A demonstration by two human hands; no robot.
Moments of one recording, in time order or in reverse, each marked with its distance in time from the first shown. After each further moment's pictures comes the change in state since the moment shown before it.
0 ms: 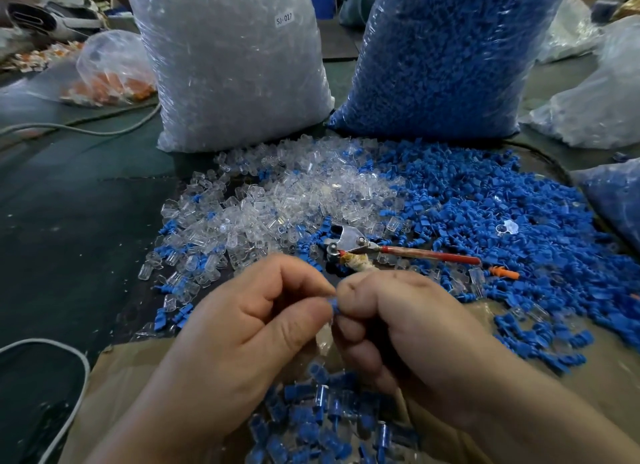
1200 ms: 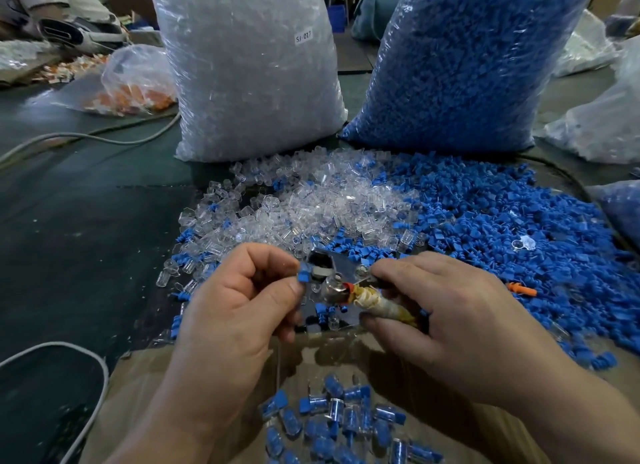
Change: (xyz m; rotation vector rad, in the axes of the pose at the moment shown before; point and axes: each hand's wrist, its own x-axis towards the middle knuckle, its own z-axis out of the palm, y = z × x) left_hand 0.003 -0.009 -0.003 -0.272 0.348 -0.153; right_hand -0.002 0.003 -0.036 -1.308 0.311 -0.502
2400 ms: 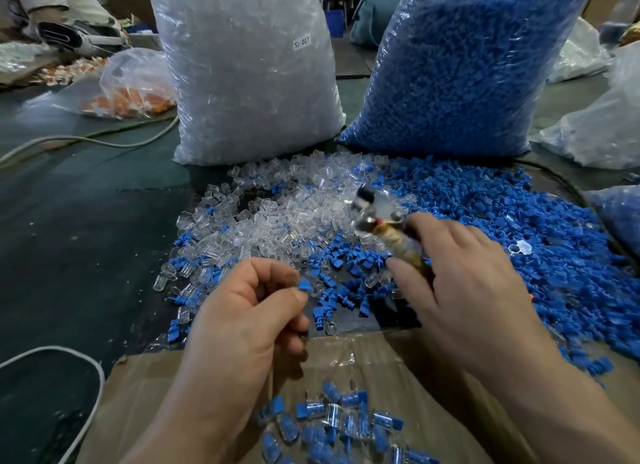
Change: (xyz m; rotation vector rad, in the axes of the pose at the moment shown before) left_hand 0.007 -0.004 0.008 -0.093 0.036 -0.212; right_hand 0.018 0.019 0.013 -0.082 0.160 0.275
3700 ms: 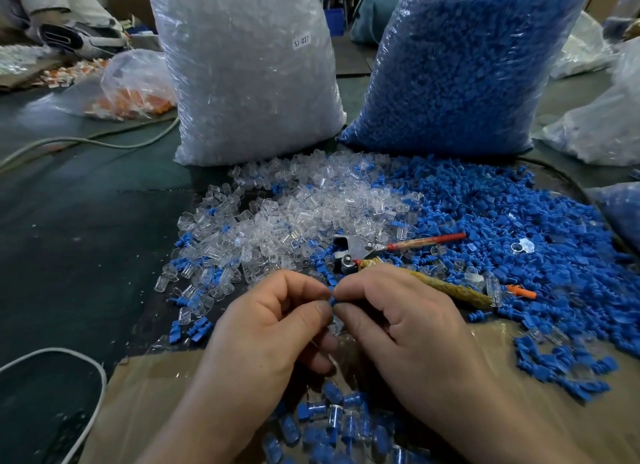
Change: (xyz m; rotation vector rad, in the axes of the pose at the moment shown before) left_hand -0.009 0.002 0.010 0.121 -0.120 -0.027; right_hand -0.023 -0.037 0.021 0.539 0.022 -0.197
